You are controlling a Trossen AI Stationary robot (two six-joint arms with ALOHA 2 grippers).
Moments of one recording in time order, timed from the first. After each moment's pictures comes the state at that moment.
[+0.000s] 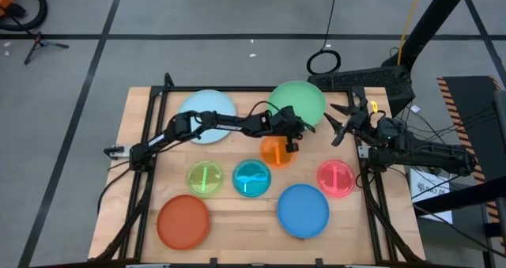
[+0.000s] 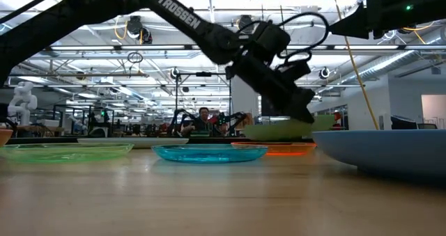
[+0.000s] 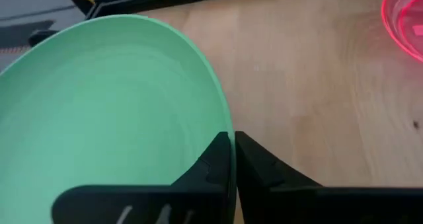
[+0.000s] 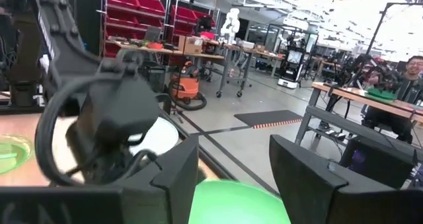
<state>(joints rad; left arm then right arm) 0.20 2.42 1.89 -0.04 -0.06 0.28 -0.18 0.29 0.30 0.01 0.45 -0.20</state>
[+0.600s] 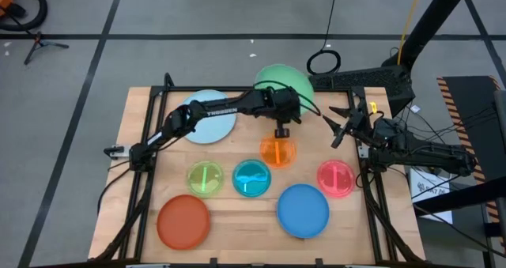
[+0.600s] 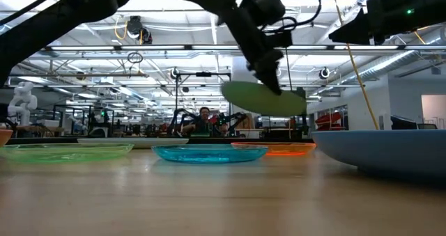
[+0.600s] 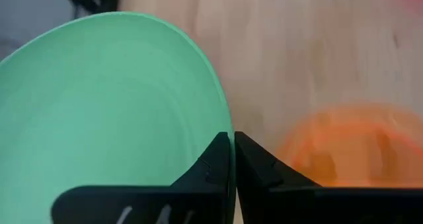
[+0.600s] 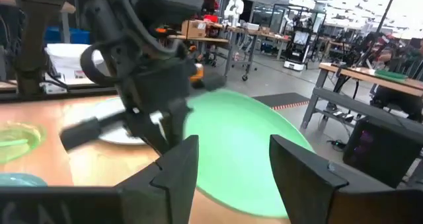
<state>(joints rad) 0.24 2.37 2.30 -0.87 -0.10 0.35 -0.18 0.29 0.30 -0.07 0.45 -0.12</state>
